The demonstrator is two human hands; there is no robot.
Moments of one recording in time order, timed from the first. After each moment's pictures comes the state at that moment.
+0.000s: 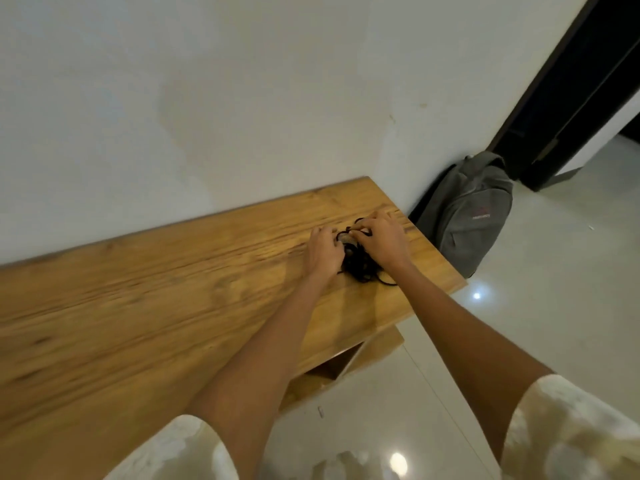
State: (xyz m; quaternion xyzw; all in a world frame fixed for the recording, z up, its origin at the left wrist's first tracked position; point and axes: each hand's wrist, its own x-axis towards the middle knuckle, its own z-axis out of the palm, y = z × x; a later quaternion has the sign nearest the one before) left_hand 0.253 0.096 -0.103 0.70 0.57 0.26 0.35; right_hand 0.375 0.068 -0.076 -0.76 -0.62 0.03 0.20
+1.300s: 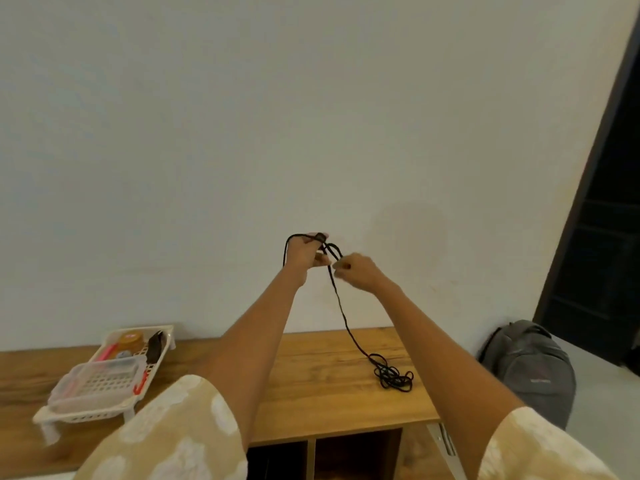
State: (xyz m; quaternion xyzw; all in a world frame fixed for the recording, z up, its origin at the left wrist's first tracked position) left_hand 0.056 -0.052 0.244 0.49 0.44 0.60 0.45; right_hand 0.193 -0.062 0.235 -0.56 -0.78 0.14 0.24
